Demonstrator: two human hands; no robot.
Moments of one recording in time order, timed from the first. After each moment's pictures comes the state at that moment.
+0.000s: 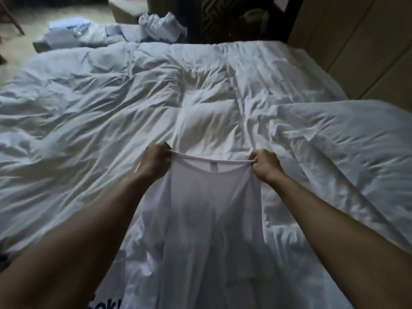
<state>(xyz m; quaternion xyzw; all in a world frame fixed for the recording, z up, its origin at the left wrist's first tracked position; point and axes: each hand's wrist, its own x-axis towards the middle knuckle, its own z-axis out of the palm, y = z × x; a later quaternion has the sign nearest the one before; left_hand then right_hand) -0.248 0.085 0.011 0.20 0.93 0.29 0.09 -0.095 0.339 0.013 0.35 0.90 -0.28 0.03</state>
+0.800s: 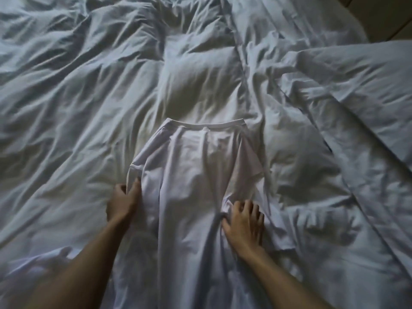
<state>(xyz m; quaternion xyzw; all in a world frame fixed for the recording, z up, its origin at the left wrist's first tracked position) -0.235 0.010 -0.184 -0.15 0.90 0.33 0.24 -0.022 0.209 -0.182 0.37 0.92 -0.09 0.11</state>
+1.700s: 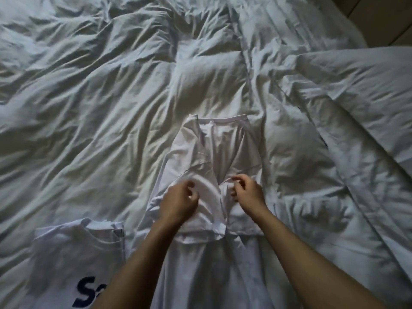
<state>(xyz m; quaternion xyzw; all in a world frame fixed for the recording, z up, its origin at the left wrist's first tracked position) -0.133 0.063 -0.121 0.14 0.91 0.27 0.28 -0.040 0.236 -0.133 0.43 0.75 -0.50 0.02</state>
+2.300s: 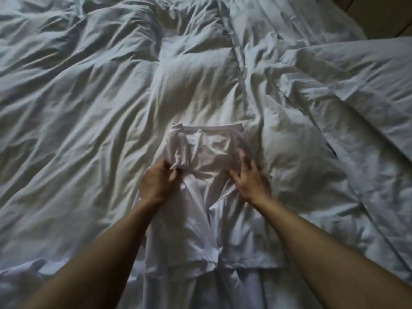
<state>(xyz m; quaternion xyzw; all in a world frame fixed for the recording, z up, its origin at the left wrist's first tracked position) -0.234 0.114 -0.198 0.16 0.95 0.25 0.14 -0.097 0.322 -0.189 0.35 0.90 -0.25 0.07</state>
